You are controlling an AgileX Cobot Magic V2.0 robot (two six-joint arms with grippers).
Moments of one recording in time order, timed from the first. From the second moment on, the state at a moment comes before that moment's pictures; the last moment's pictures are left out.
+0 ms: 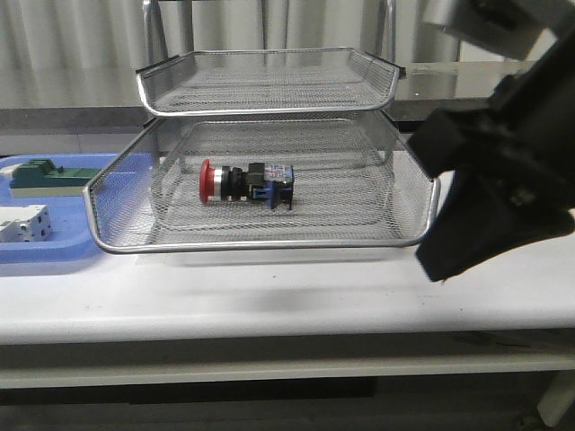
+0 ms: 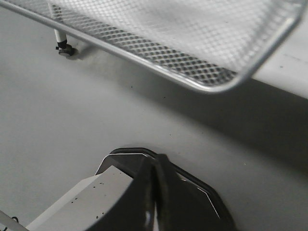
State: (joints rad) left arm -0.10 0.25 -0.23 -0.30 0.09 0.30; right arm 0.51 1.31 -0.70 0.52 0.50 -0.31
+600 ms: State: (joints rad) left arm -0.10 0.25 -0.23 -0.30 0.09 0.30; right arm 0.68 1.66 -0.92 0.49 0.40 -0.31
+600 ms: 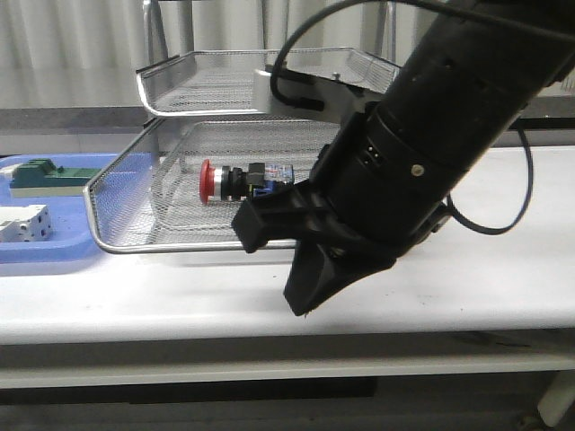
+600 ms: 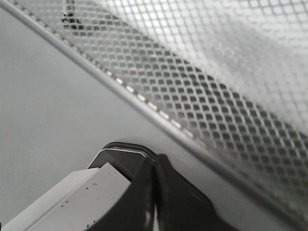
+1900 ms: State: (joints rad) left arm -0.10 0.25 -0.23 -0.30 0.09 0.30; right arm 0.51 1.87 -1.25 0.30 0.38 -0.31
